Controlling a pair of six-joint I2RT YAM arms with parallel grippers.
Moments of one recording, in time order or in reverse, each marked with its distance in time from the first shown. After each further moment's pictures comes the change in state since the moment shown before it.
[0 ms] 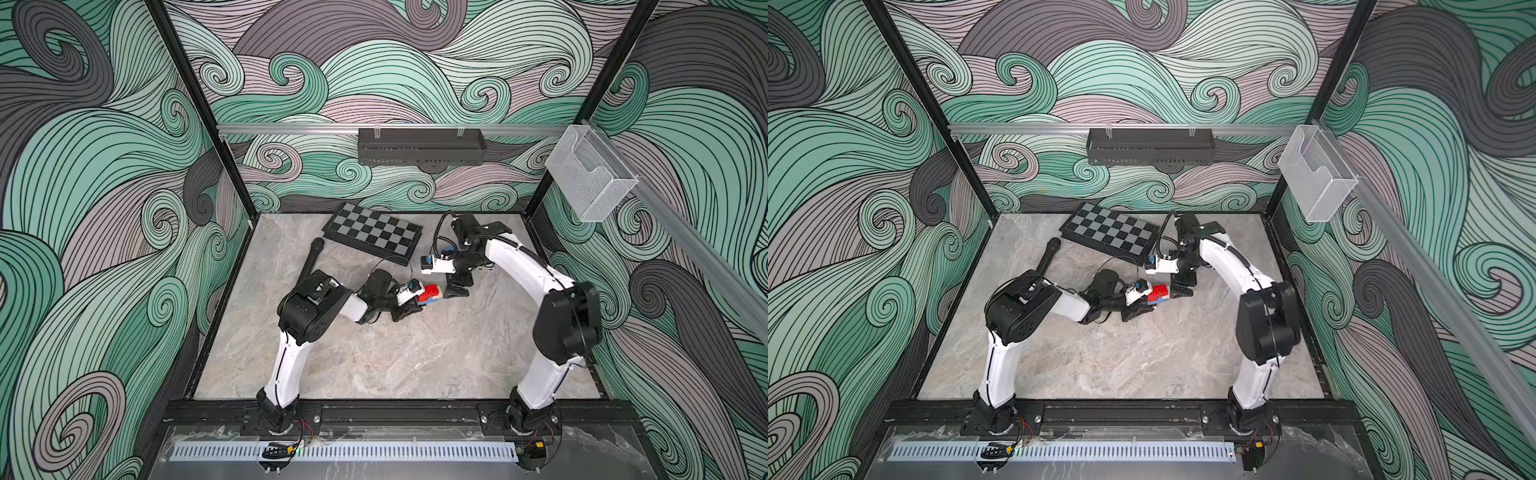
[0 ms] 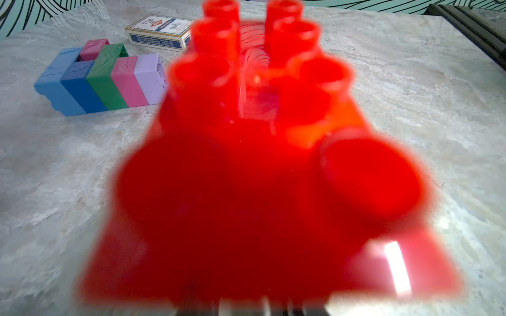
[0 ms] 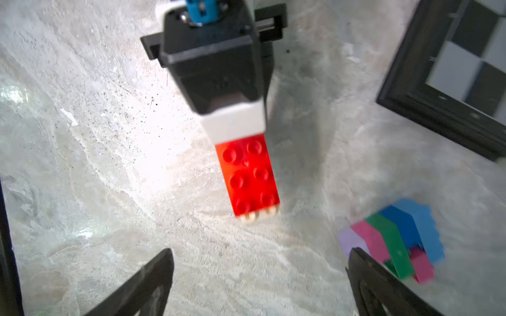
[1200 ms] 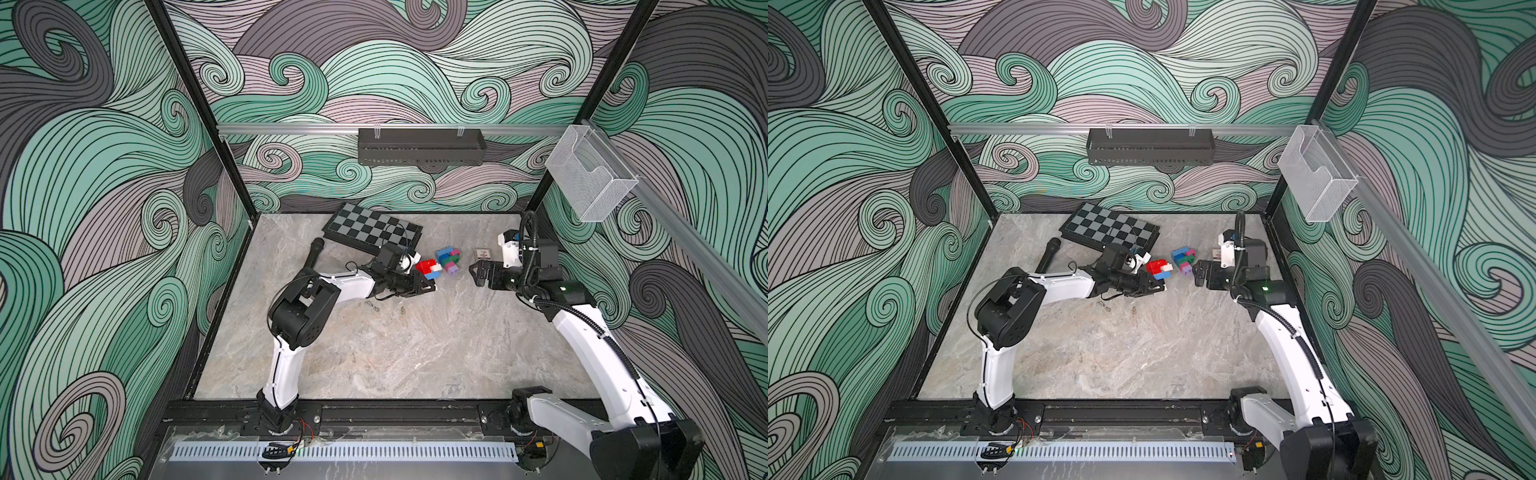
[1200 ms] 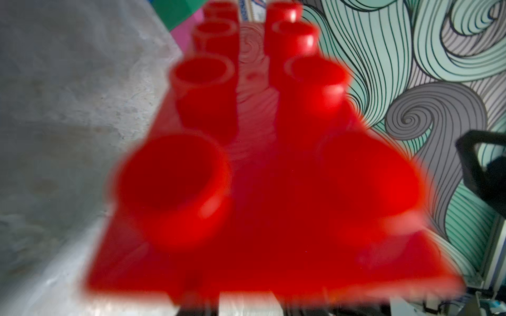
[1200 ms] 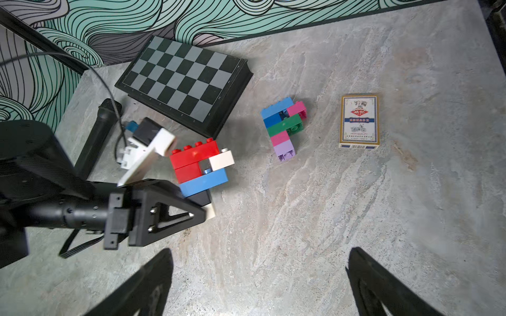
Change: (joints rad) left arm 0.006 -0.017 0.333 -0.422 0.149 -1.154; right arm -0.191 -0.616 -0.479 0.424 0.090 1.378
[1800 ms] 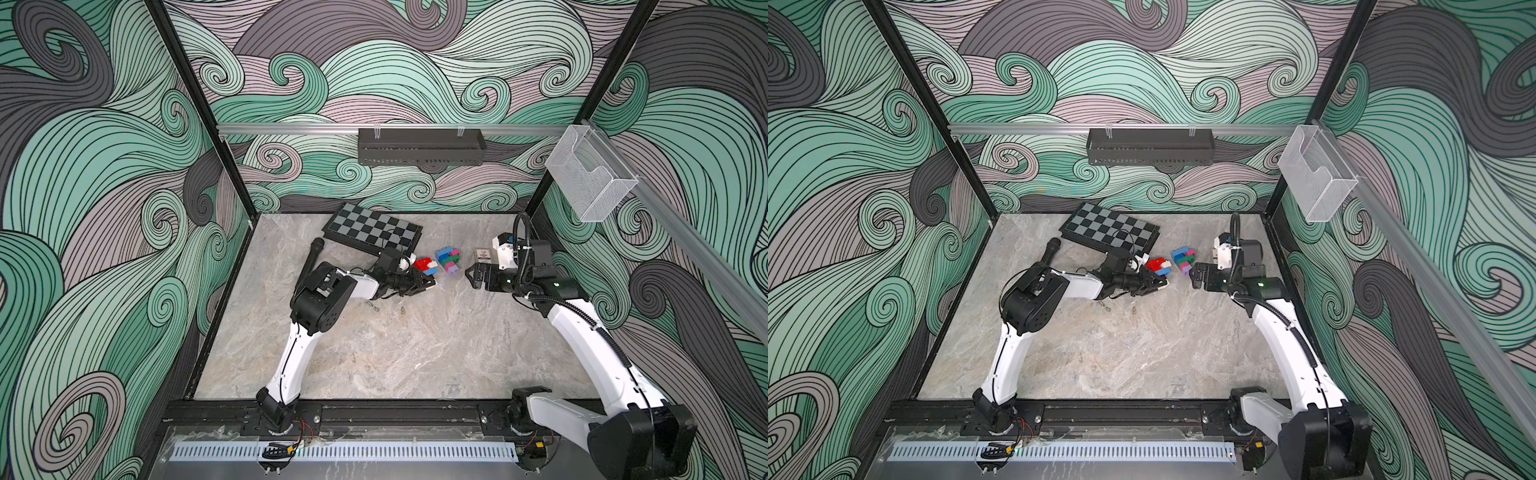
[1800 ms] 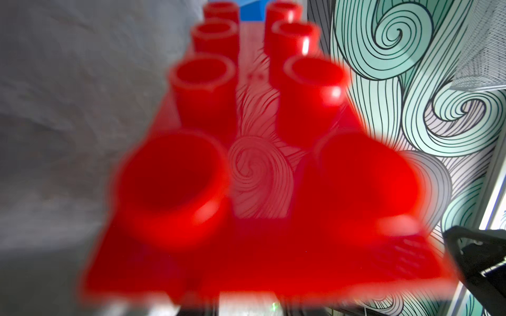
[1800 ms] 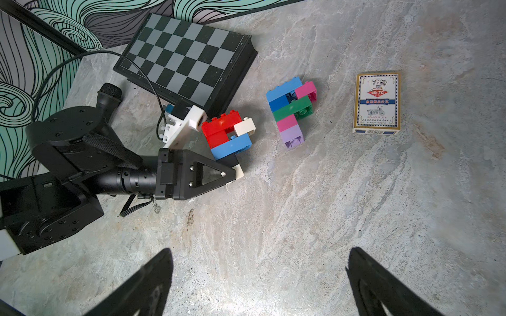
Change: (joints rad) left arm 0.025 0.188 0.060 0.246 -0.014 -0.229; right arm -0.002 0.042 -0.013 -0.001 -0.040 -0.001
